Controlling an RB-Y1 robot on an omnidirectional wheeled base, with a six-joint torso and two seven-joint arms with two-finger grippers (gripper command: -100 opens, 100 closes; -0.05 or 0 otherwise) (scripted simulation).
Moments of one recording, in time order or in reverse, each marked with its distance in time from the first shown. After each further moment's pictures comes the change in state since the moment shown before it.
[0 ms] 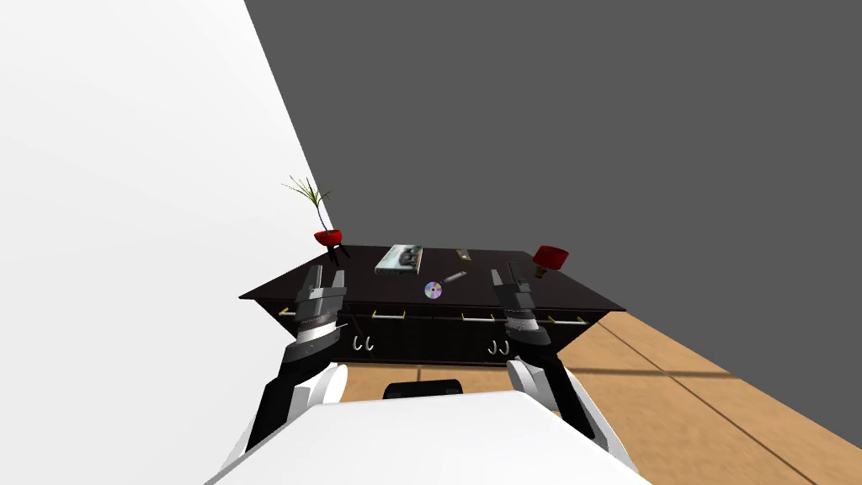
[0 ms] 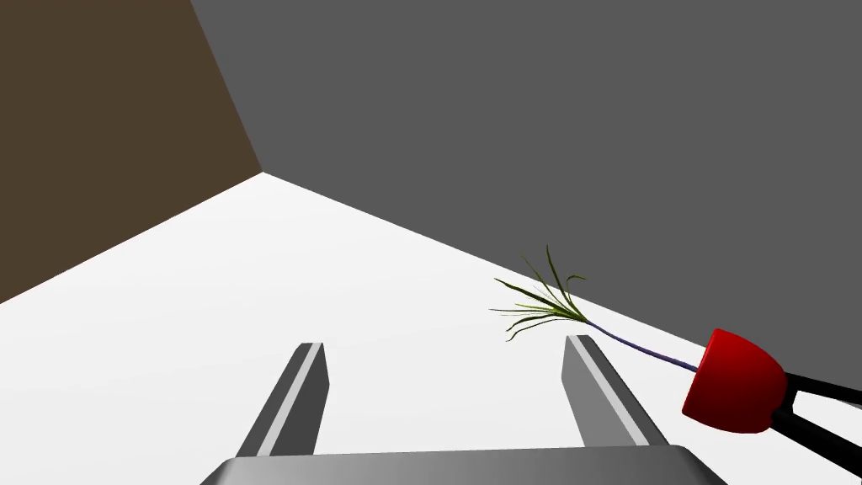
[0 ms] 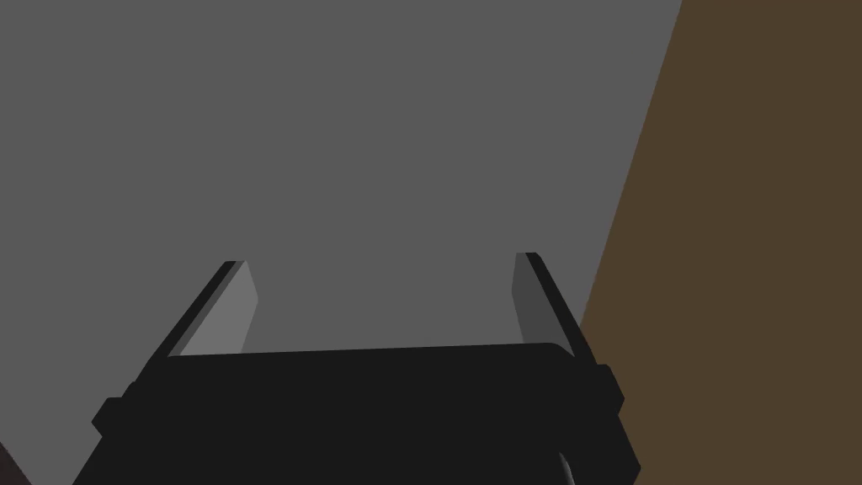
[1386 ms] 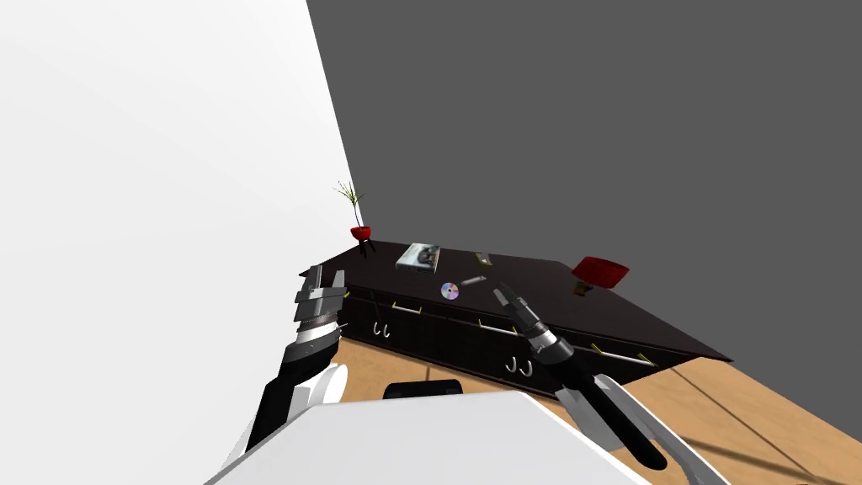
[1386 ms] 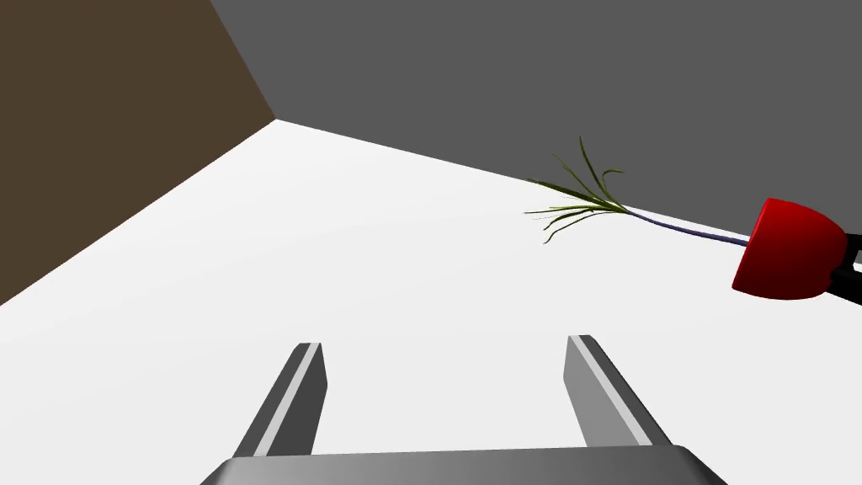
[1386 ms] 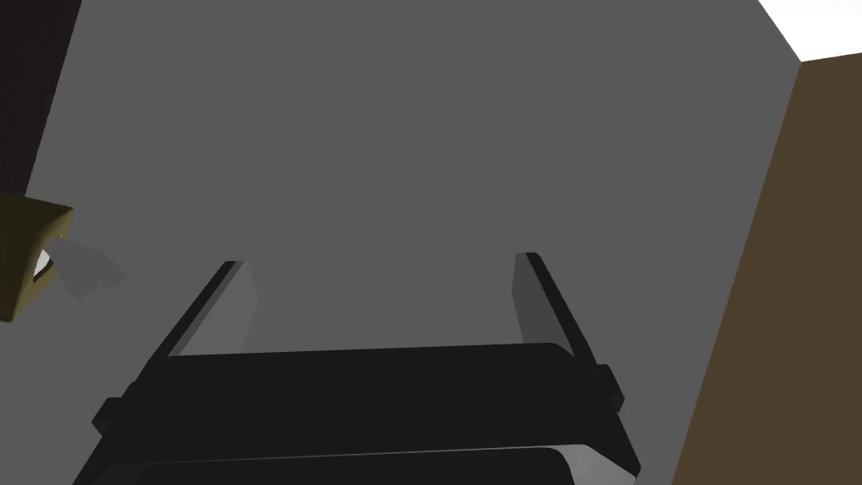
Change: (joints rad) left arm 0.000 0.000 0.000 0.000 0.000 0.000 0.000; right arm 0.129 -0.448 -0.069 0.123 0.086 -0.020 -0.047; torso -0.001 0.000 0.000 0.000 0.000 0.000
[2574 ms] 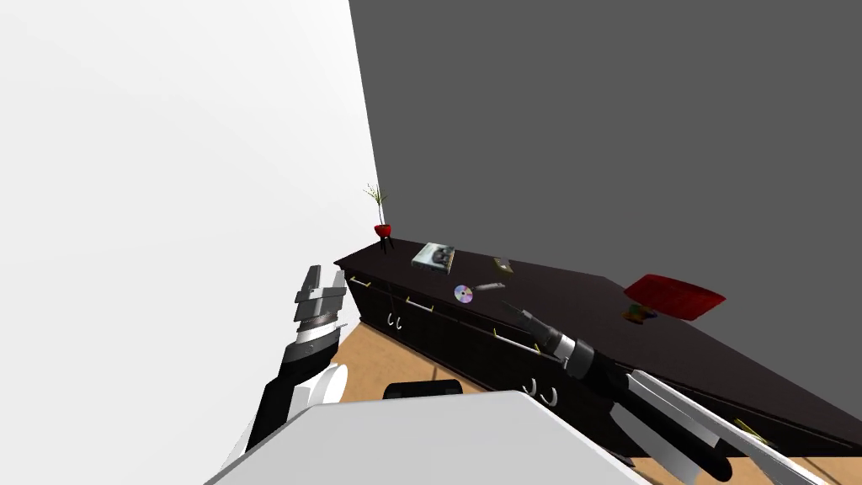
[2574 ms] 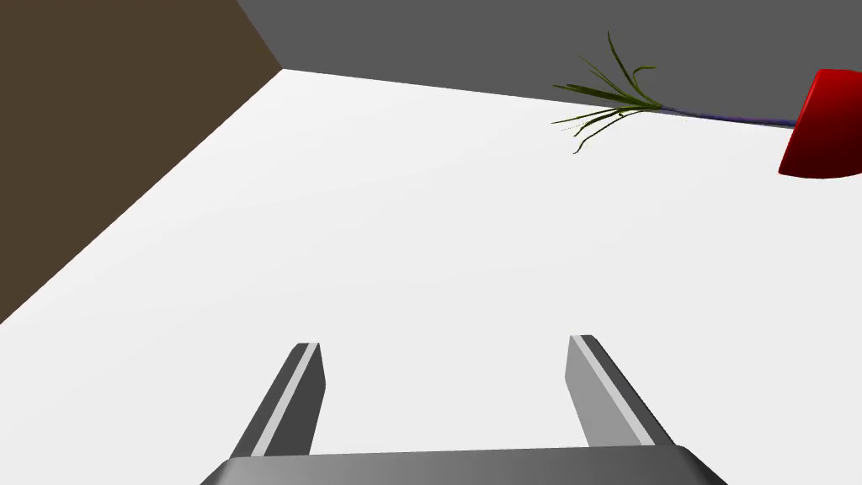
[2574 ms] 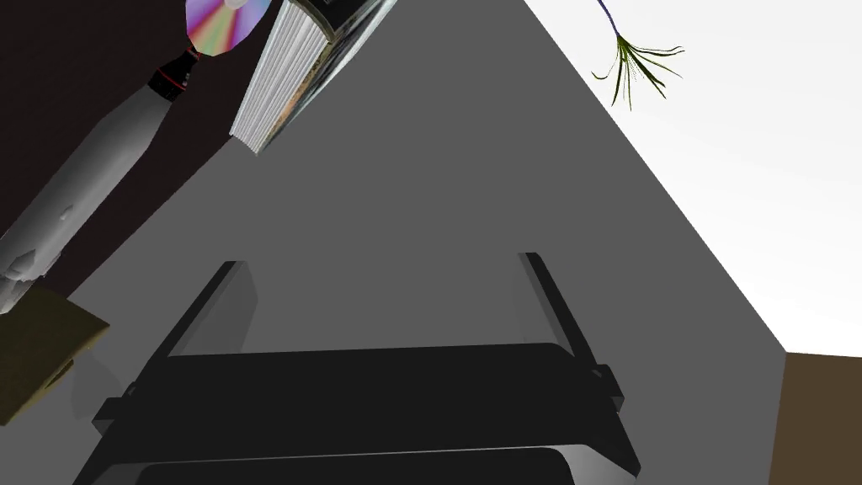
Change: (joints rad) left arm 0.000 0.000 0.000 0.000 0.000 0.000 0.000; right arm 0.112 -0.376 -0.046 0.121 0.078 -0.013 -0.031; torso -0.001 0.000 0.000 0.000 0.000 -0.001
